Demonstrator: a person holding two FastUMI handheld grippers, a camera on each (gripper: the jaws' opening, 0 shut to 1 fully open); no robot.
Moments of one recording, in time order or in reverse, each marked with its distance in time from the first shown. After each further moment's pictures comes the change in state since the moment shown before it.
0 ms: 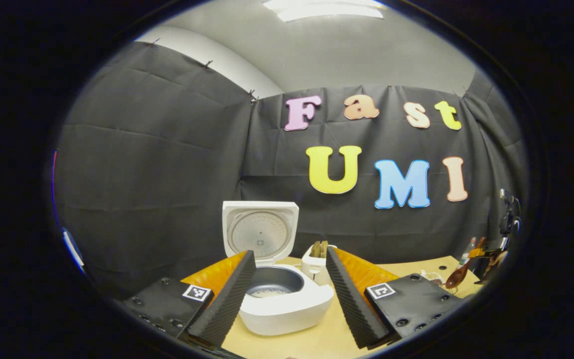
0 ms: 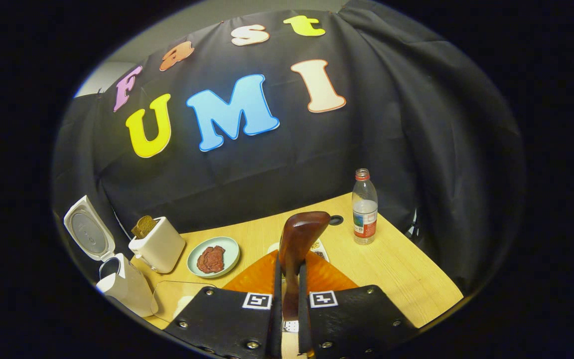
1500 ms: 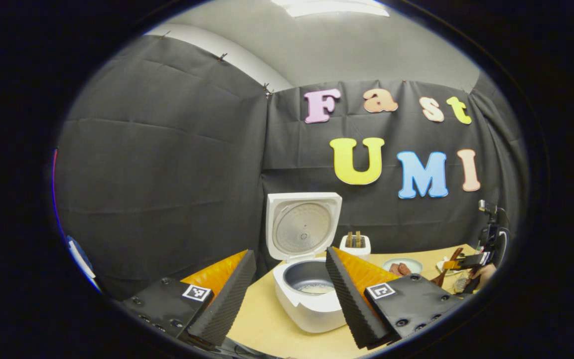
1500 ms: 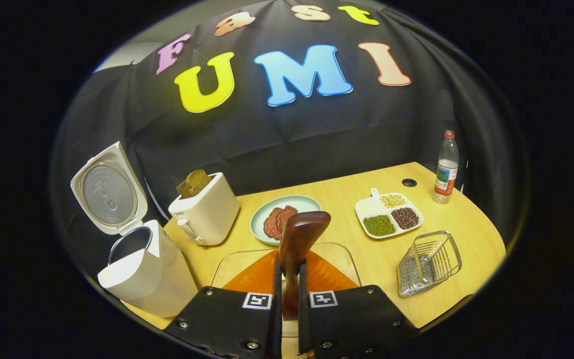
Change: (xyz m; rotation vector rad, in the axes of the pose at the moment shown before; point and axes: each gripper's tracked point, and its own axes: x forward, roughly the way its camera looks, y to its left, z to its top) left arm 0.008 0.136 -0.020 0.026 0.049 0.041; right arm 0.012 0.197 -0.140 -0.084 0.152 0.146
